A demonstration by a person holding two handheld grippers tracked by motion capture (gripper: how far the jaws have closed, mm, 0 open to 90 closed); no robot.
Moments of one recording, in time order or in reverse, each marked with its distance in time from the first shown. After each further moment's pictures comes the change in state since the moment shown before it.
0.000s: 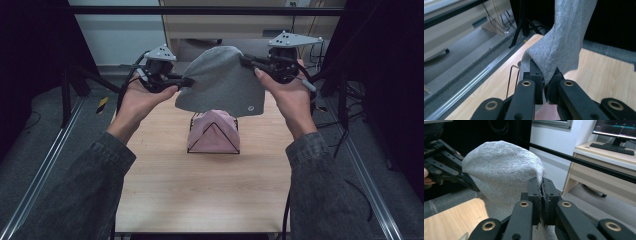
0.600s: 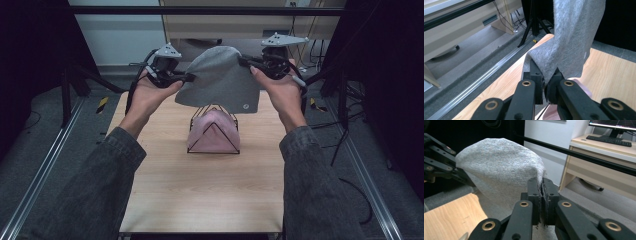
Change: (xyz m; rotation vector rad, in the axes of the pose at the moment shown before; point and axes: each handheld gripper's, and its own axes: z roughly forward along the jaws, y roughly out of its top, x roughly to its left) left arm 0.025 -0.011 0.035 0.013 0.067 -0.025; right arm -0.028 -0.020 0.038 0.040 -0.027 0.020
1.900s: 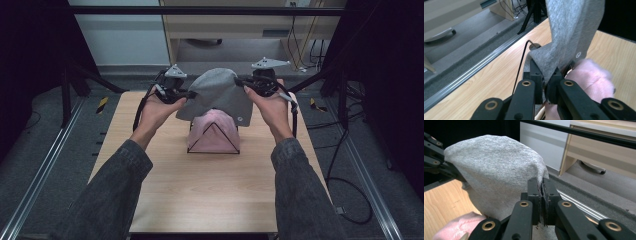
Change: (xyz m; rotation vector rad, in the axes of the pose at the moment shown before) left arm 0.000 -0.053 0.043 0.074 0.006 -0.057; right arm -0.005 -0.067 0.039 0.097 -0.017 0.039
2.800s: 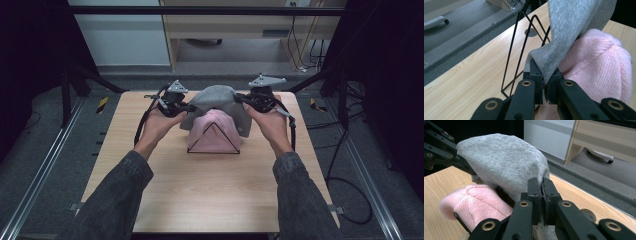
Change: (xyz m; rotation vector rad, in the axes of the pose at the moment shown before) left arm -0.007 -0.037 0.019 0.041 -0.024 -0.018; right arm 0.013 -0.041 0.001 0.071 0.028 0.008
